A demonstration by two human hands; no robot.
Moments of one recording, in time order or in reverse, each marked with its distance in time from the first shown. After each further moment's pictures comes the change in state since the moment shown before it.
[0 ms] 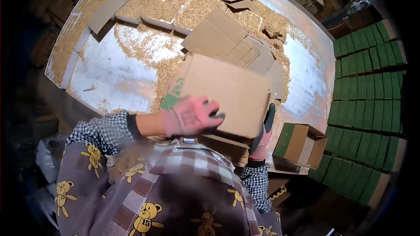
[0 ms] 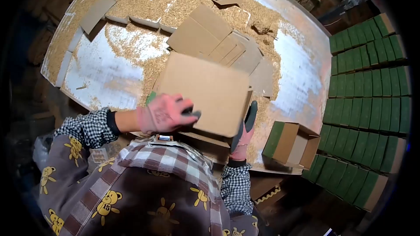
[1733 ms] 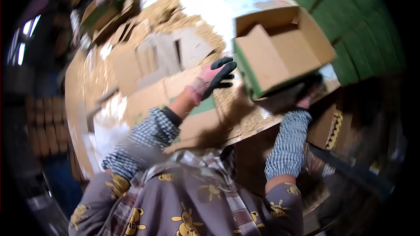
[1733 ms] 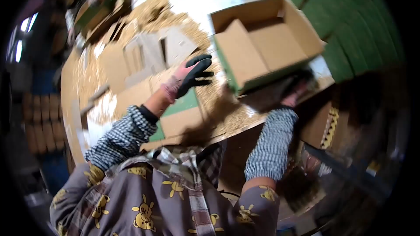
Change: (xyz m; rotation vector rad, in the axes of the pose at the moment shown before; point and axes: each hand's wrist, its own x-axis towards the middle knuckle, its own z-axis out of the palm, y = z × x) left_hand 0.275 0.131 0.166 -1.470 -0.357 -0.752; right_hand -0.086 0.326 -0.321 0.084 1.209 0.015
